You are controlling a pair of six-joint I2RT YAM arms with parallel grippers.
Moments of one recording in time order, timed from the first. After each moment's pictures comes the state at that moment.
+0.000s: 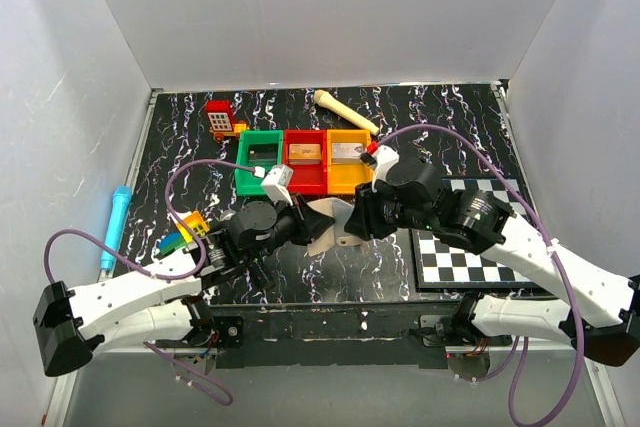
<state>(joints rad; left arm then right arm) -1.04 0.95 0.68 0.01 -0.19 -0.84 1.03 1.06 1.22 -0.80 0.01 0.54</state>
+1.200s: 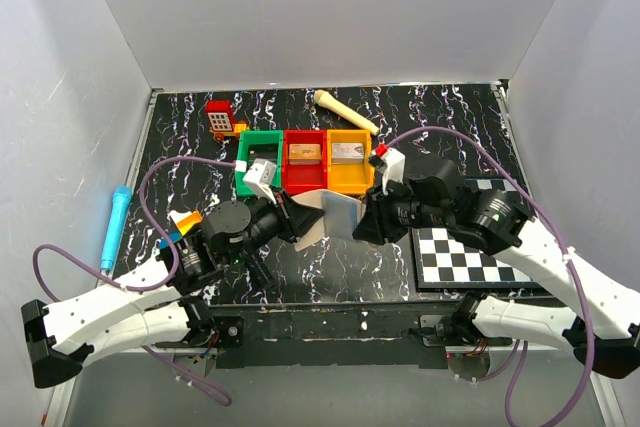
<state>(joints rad) -1.04 0.81 0.74 -0.08 -0.21 -0.69 0.95 1.02 1.23 -0.86 -0.21 0.44</state>
